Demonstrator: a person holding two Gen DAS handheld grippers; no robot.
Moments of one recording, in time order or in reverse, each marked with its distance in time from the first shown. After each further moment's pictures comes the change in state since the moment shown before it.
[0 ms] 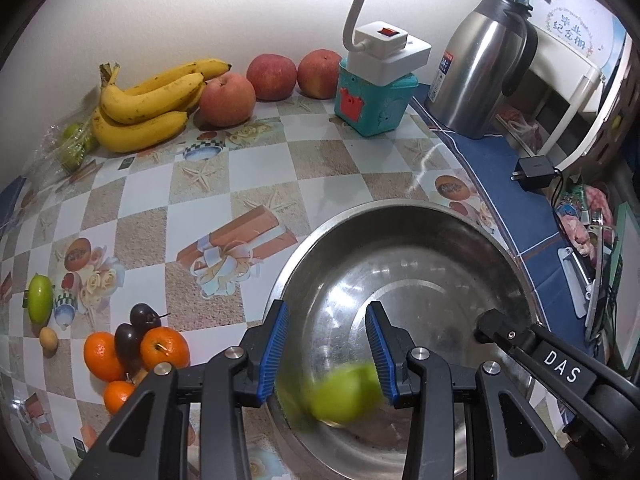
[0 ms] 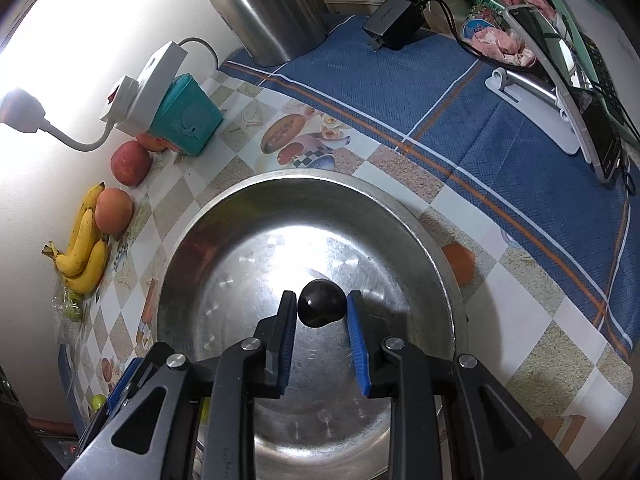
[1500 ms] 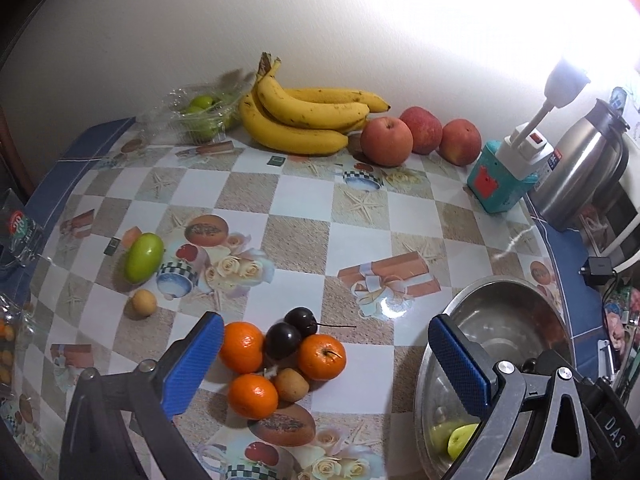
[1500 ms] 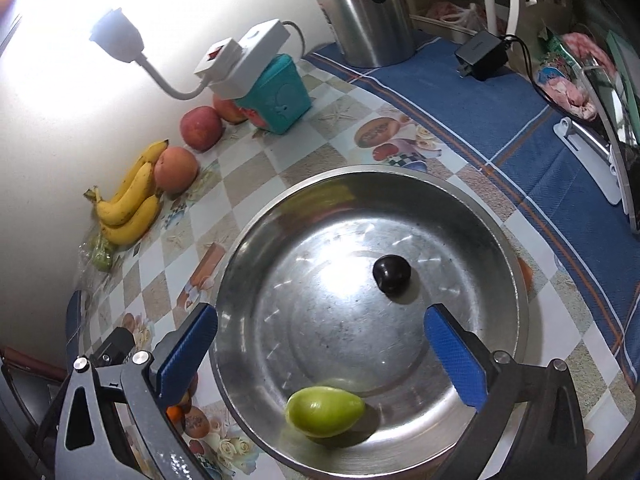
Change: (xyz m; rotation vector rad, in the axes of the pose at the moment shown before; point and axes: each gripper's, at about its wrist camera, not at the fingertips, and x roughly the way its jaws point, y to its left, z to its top) left arm -0.049 0.100 -0.011 -0.296 -0.131 0.198; right arm -0.015 0.050 -0.022 -0.204 -0.026 0.112
